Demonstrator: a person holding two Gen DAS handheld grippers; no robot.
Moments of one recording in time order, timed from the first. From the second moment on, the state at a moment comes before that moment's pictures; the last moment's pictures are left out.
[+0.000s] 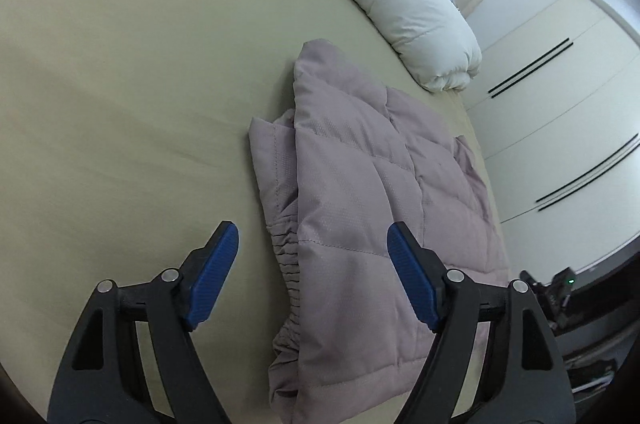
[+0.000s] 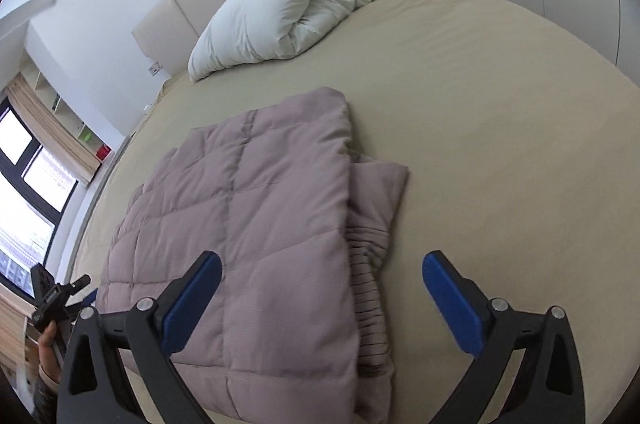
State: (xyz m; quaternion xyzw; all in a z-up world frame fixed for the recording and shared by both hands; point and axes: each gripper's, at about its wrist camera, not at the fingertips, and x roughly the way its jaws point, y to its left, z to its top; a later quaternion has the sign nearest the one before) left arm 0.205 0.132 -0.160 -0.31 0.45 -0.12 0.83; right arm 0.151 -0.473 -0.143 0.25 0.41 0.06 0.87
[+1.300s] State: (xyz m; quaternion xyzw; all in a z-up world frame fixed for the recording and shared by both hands) left arm 0.303 0.132 -0.254 -0.39 0.51 -0.27 0.72; right arm 0.278 -0.451 -0.217 0.33 0.49 0.27 0.76
